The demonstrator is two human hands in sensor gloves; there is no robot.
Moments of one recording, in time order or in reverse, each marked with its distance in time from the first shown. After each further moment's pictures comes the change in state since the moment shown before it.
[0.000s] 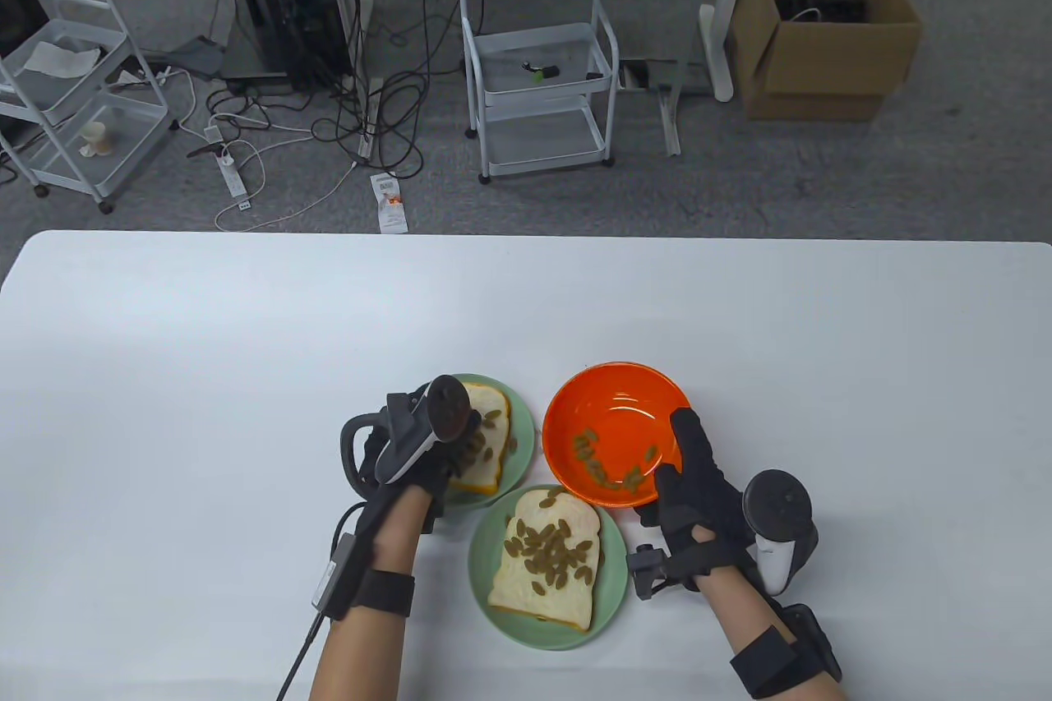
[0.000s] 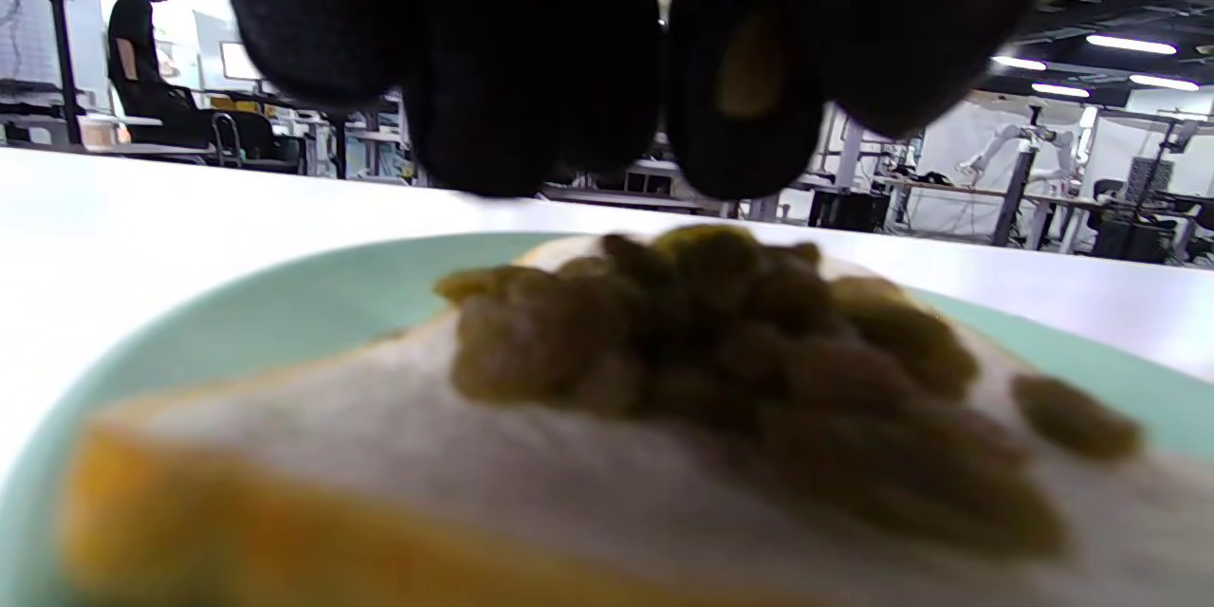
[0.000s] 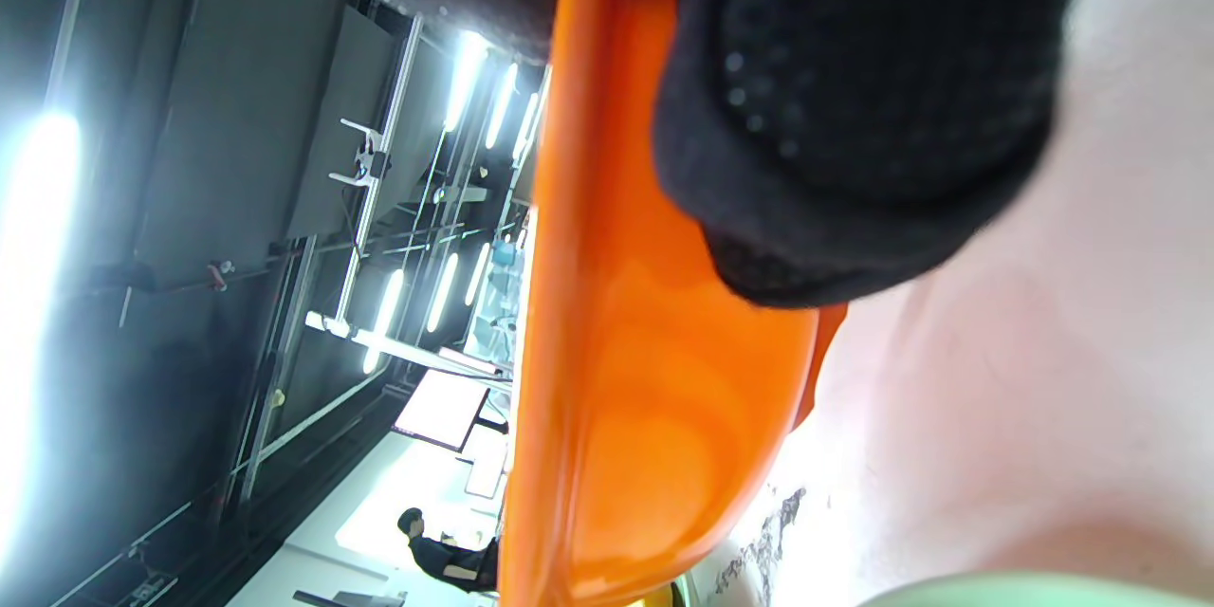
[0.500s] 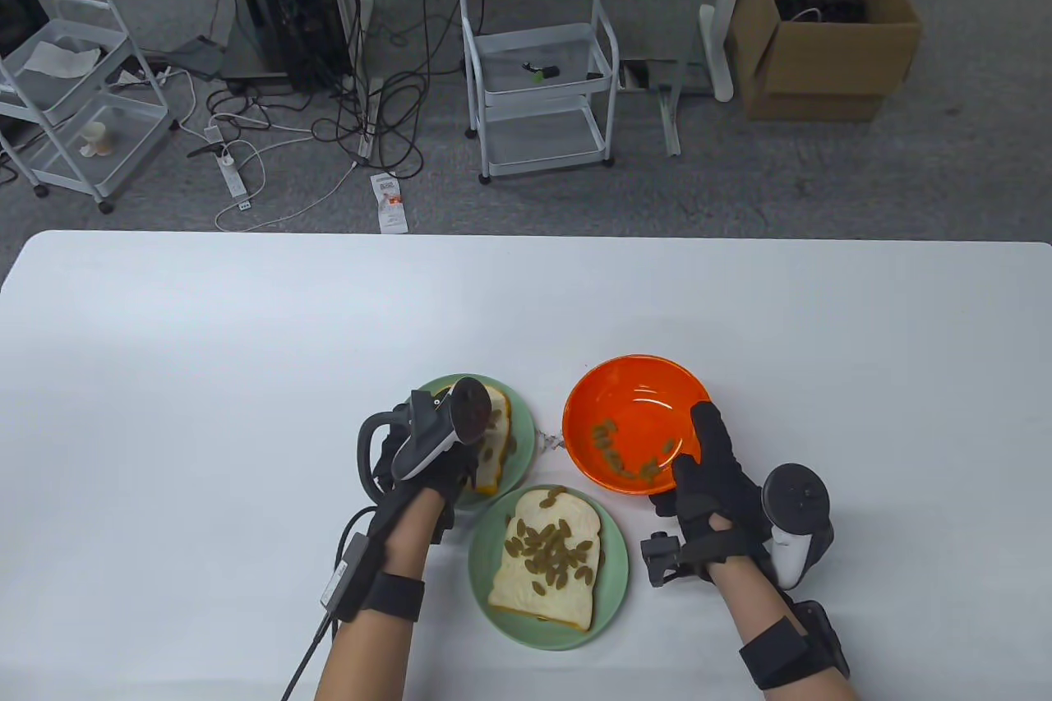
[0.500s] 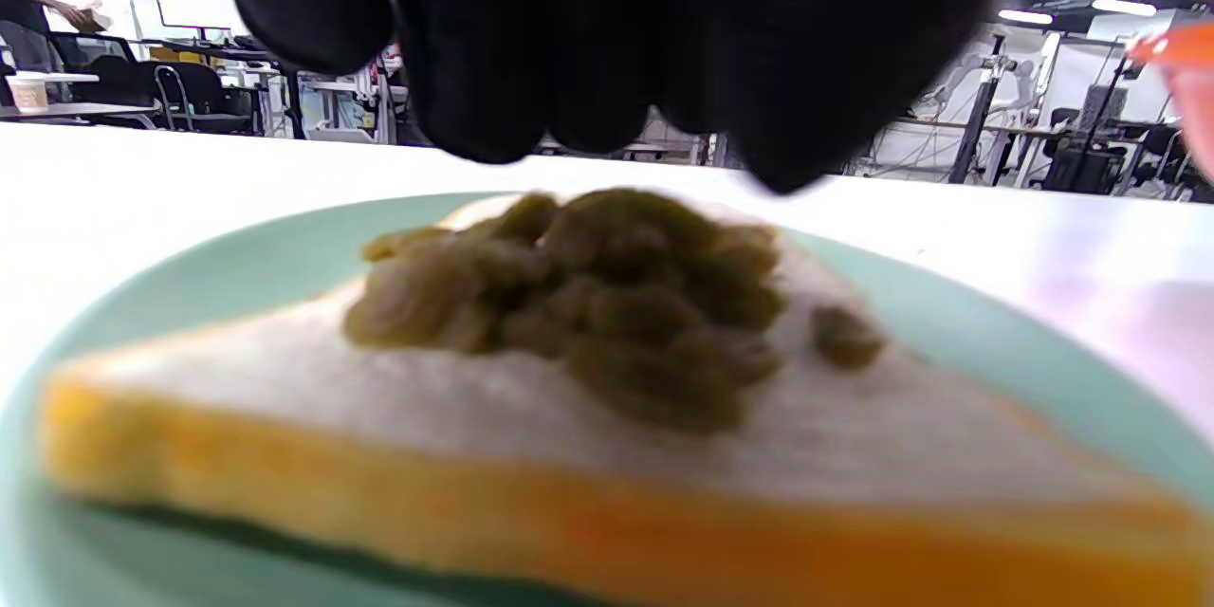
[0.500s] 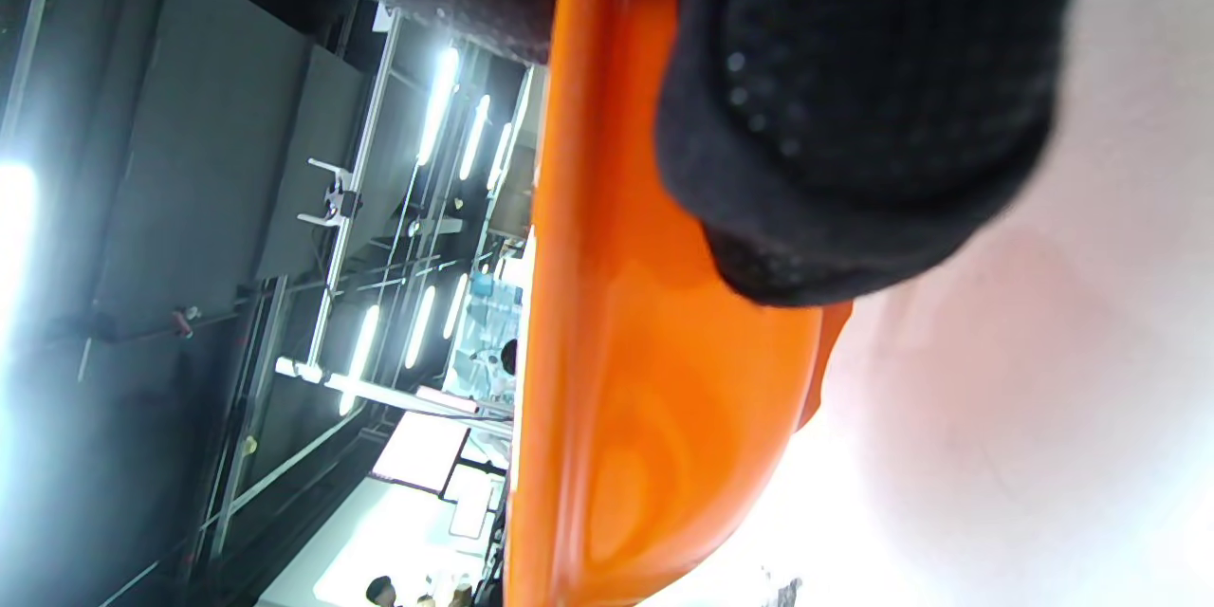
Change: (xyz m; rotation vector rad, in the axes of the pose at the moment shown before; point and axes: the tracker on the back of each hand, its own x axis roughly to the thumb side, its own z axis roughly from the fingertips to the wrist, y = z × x) left_hand 0.019 0.005 0.006 -0.081 -0.043 -0.022; right_hand -0.007 -0.016 -0.011 -0.053 0.058 -0.034
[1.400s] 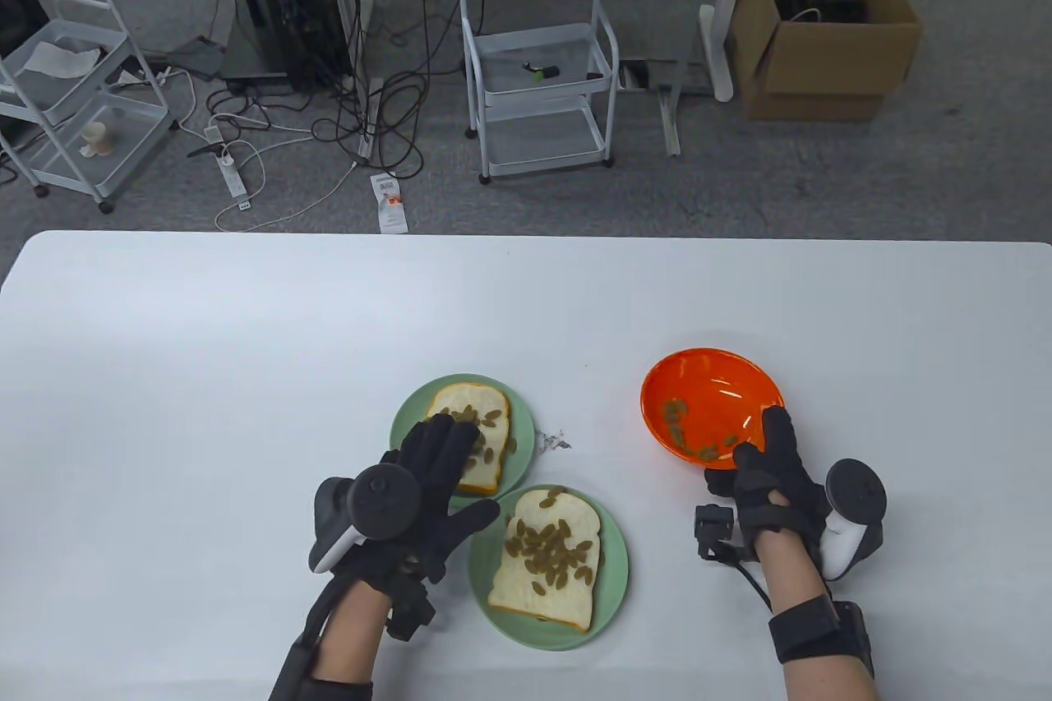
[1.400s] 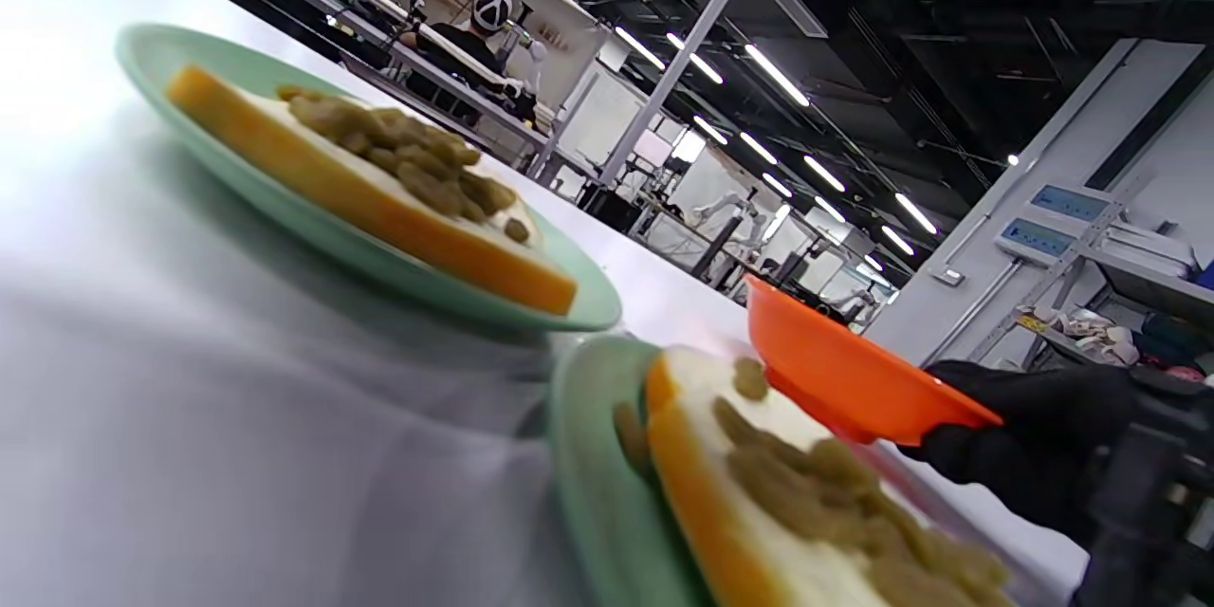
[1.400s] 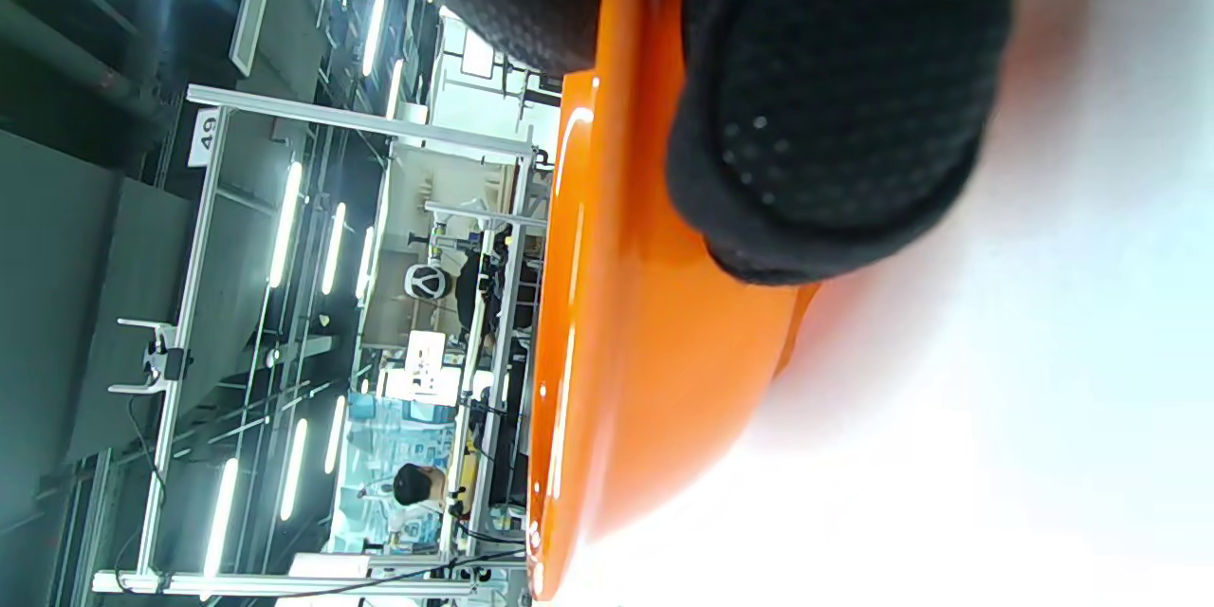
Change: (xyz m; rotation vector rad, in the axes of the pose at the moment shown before) left_hand -0.051 -0.018 0.087 -0.029 -0.285 0.483; right_hand -0.040 -0.051 -0.032 -0.141 0.241 -0.087
